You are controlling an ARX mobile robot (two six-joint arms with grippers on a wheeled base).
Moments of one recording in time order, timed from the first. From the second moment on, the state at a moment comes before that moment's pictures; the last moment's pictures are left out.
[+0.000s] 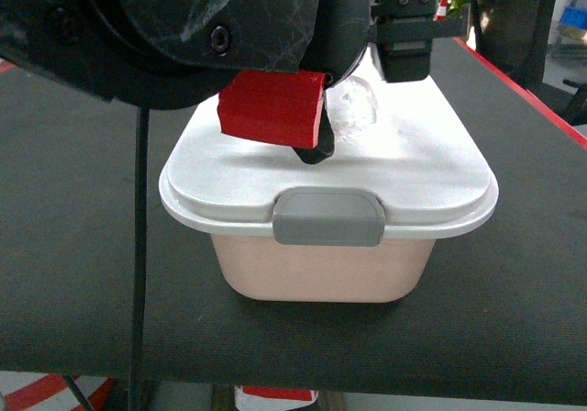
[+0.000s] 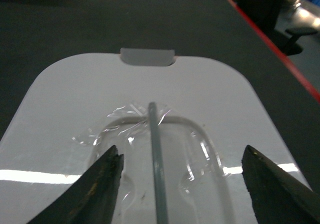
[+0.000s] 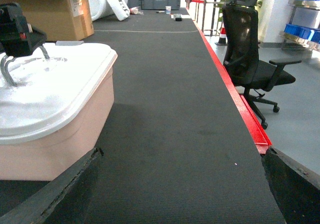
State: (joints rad) left arm -0.65 1.90 1.19 0.48 -0.47 -0.23; right arm 0.00 0.00 0.01 0.00 0.00 0.00
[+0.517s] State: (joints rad) left arm -0.44 1.50 0.80 0.86 -0.35 -0.07; right arm 0.00 0.00 0.01 -0.01 0.00 0.00
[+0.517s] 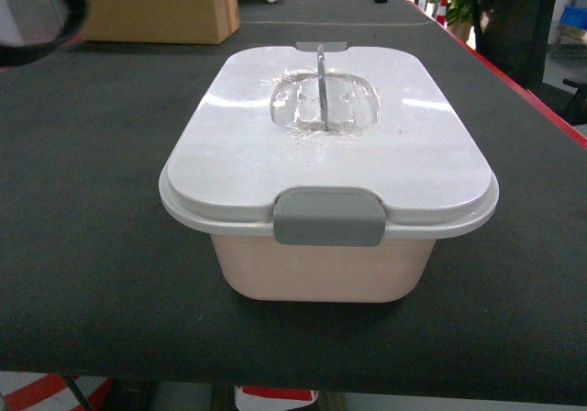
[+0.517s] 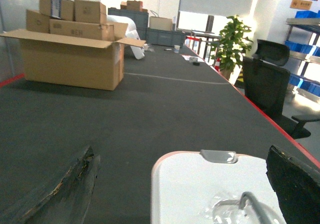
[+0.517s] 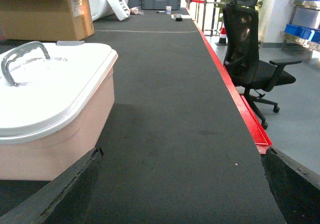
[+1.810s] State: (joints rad) left arm 0.00 0.64 0.01 0.62 0.00 -0.02; right arm 0.00 0.00 0.01 -0.01 0.00 0.00
